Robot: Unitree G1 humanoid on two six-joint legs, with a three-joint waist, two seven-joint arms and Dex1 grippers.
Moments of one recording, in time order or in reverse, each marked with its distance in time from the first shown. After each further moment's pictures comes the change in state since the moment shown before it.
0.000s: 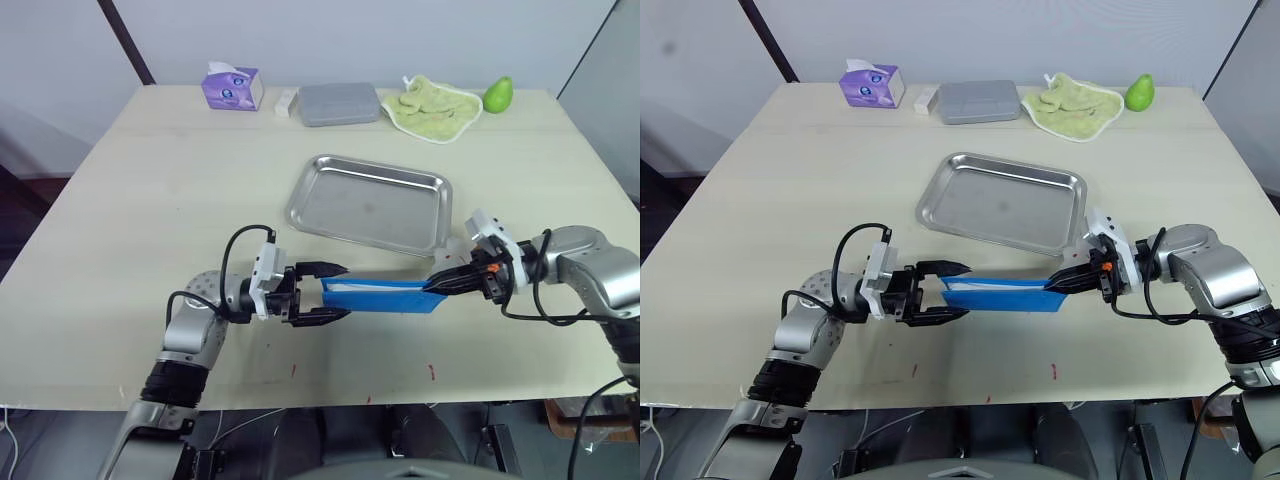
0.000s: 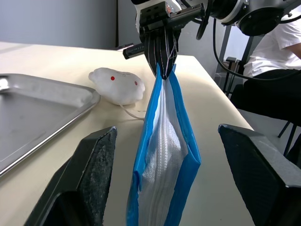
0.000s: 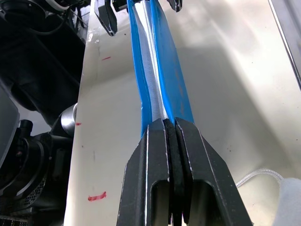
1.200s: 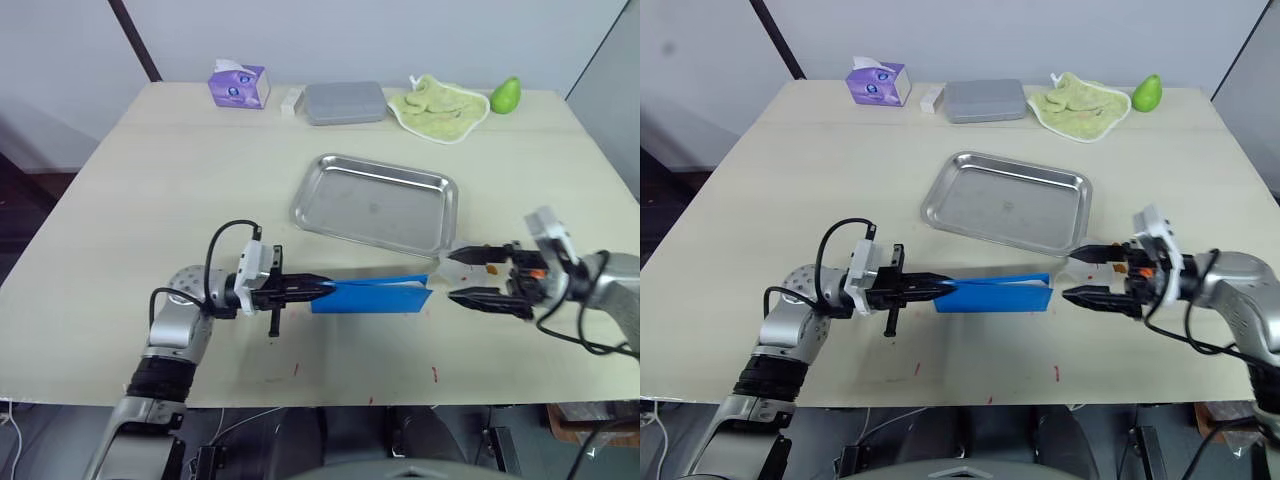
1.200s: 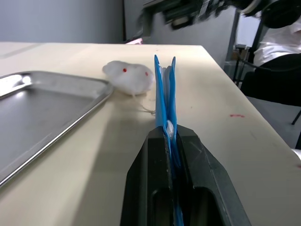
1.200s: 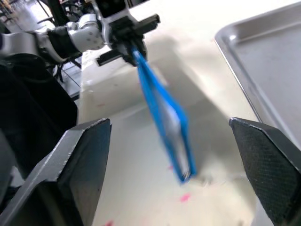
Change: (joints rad) left arm -0.014 0.065 0.043 0.061 -0.004 -0.072 -0.049; right arm 0.341 -0.020 -0.417 -0.267 0.231 -0.006 -0.109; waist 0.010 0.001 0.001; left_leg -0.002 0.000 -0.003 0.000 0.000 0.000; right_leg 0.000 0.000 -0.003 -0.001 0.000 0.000
